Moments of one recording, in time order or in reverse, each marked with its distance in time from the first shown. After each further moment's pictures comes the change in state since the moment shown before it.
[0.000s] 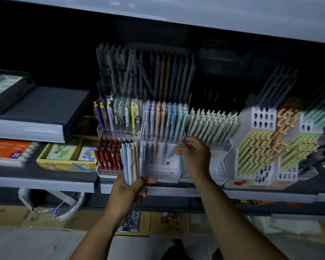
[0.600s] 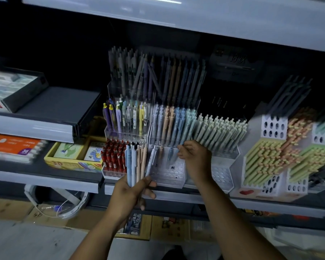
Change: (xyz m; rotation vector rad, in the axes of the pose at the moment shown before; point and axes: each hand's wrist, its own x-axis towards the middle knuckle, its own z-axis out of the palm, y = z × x) left_hand -0.003 0.008 -0.003 -0.005 0.046 0.005; right_hand 0.016 0.012 0.008 -0.325 -0.127 -0.182
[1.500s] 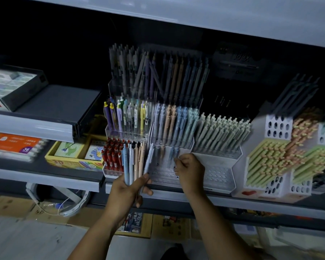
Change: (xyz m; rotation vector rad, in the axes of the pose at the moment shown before) left_hand 0.006 -0.002 -0.008 0.009 0.046 0.023; right_hand -0.035 0.022 0.029 -0.066 0.063 0.192
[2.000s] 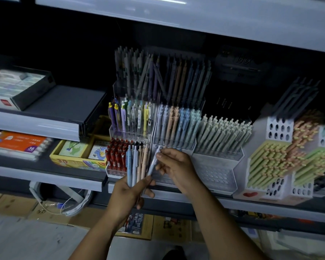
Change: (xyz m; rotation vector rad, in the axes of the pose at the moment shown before) left_hand -0.006 0.001 -0.003 0.020 -0.022 -0.008; right_hand -0.016 -0.075 -0.003 0.660 -0.562 0.182
